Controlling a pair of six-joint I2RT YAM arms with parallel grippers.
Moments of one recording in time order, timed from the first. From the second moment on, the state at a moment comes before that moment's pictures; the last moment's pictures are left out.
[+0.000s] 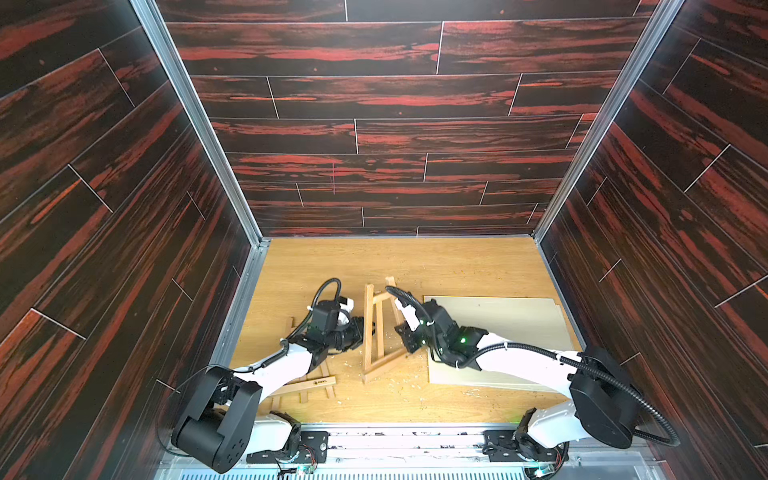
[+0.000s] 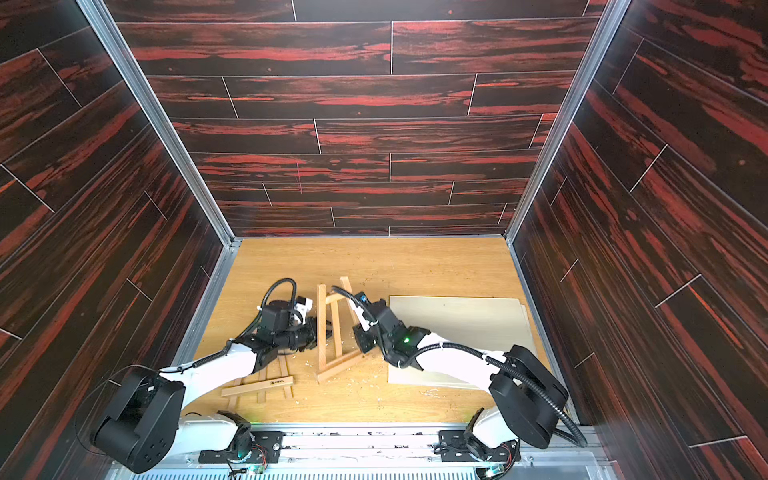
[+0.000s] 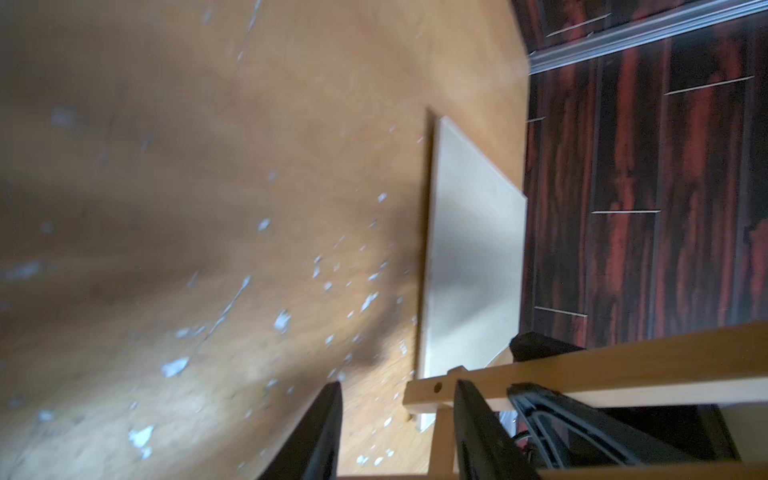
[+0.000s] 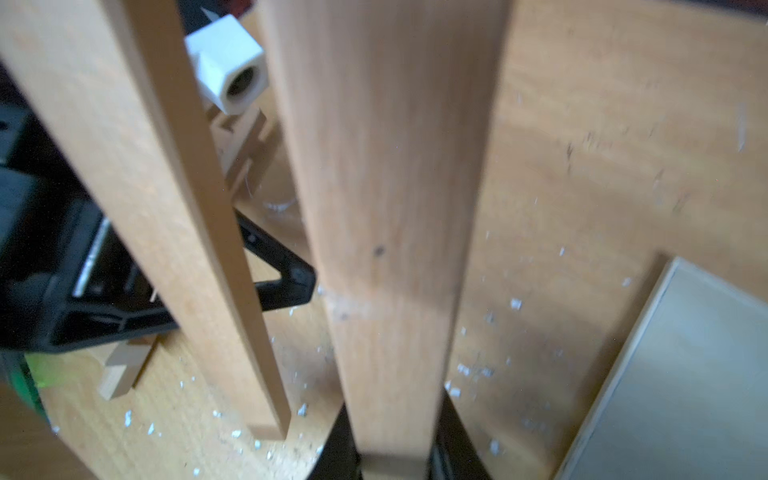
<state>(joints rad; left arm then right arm) -0.40 1.34 0.50 0.18 0.56 -0.94 0.93 1.48 0.83 -0.03 0.06 0.26</state>
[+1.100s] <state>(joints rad) -0.33 0.88 0.55 -0.42 0.04 -0.78 0.94 1.75 1.02 -0.19 0.09 0.46</state>
